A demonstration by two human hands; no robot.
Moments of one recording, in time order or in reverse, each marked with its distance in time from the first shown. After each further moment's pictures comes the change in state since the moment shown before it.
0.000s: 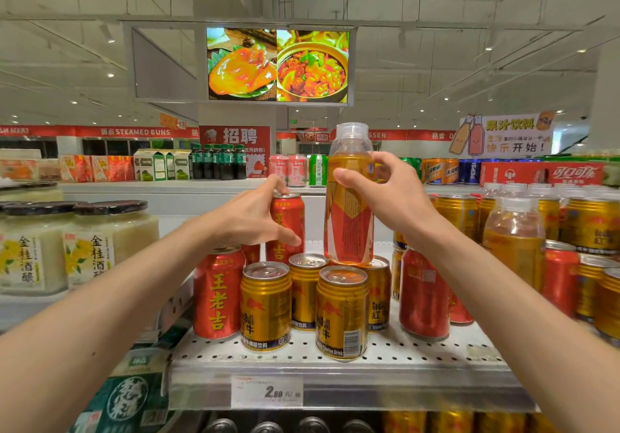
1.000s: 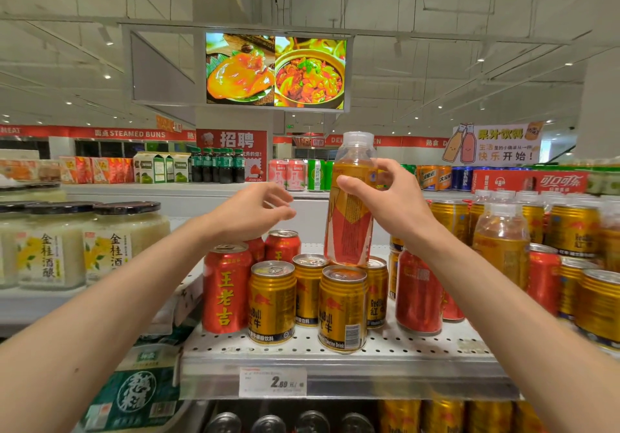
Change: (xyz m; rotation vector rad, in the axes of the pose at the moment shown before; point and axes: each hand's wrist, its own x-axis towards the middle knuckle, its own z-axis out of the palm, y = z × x) left_hand -0.018 0.005 -0.012 -0.098 0.114 0.047; right_hand -0.015 -0.014 -0.003 -0.016 0.005 0.015
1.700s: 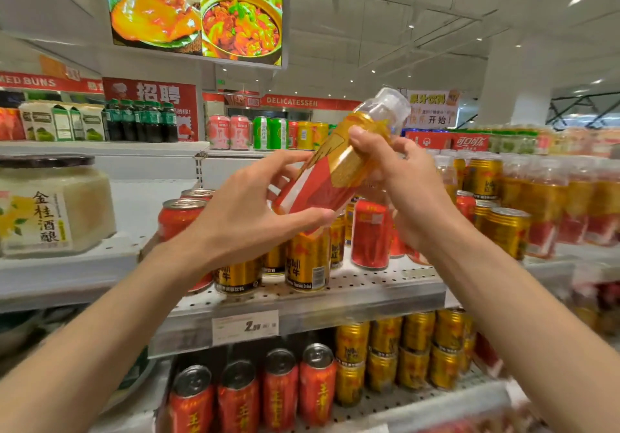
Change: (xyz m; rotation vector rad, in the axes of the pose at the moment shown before) left_hand -0.077 0.048 0.034 -0.178 0.087 0.418; right_hand -0.083 -0.046 -0.020 0.326 0.185 0.270
